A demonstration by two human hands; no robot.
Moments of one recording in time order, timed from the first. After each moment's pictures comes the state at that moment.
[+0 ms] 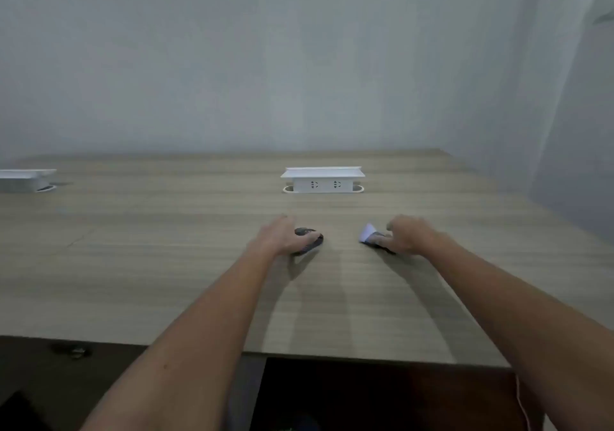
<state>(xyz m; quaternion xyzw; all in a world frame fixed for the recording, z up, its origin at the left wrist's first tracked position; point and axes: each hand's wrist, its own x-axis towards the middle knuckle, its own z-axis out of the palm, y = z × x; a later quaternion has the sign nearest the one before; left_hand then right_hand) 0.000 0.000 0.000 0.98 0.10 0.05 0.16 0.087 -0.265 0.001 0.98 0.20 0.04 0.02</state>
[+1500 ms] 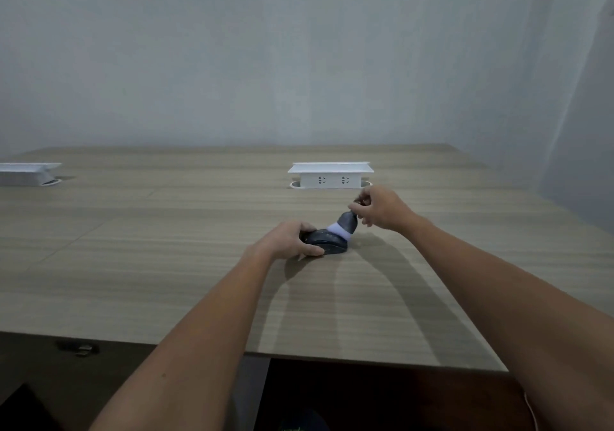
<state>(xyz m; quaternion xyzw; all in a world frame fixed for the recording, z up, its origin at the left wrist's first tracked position) 0.005 0.024 -0.021 0.94 -0.05 0.01 0.33 0.087 -0.199 0.026 0.88 0.28 0.06 -0.37</state>
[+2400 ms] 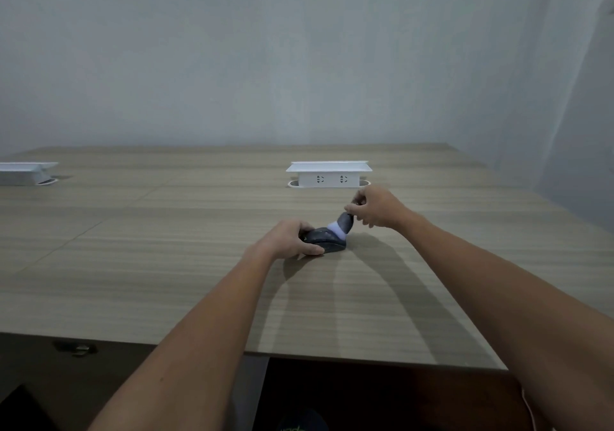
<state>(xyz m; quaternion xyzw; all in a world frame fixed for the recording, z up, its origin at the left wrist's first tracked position) 0.008 0.023 -0.024 0.94 -0.03 0.02 0.33 0.083 -0.194 0.031 0.90 0.27 0.02 -0.35</state>
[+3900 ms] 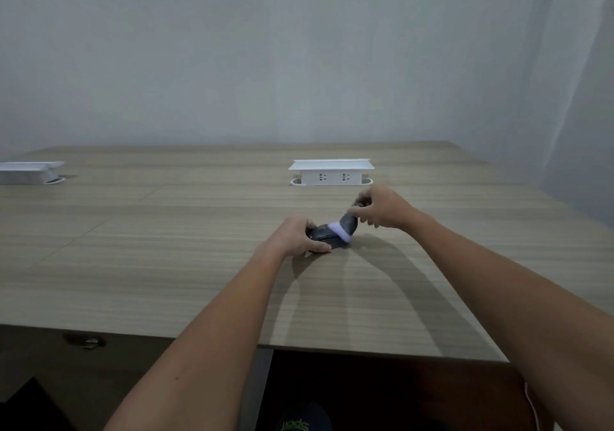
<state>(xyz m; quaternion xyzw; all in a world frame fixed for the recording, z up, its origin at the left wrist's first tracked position) 0.004 0.010 -0.024 0.95 0.01 0.05 0.32 0.074 -0.205 0.031 0.89 0.31 0.02 -0.34</state>
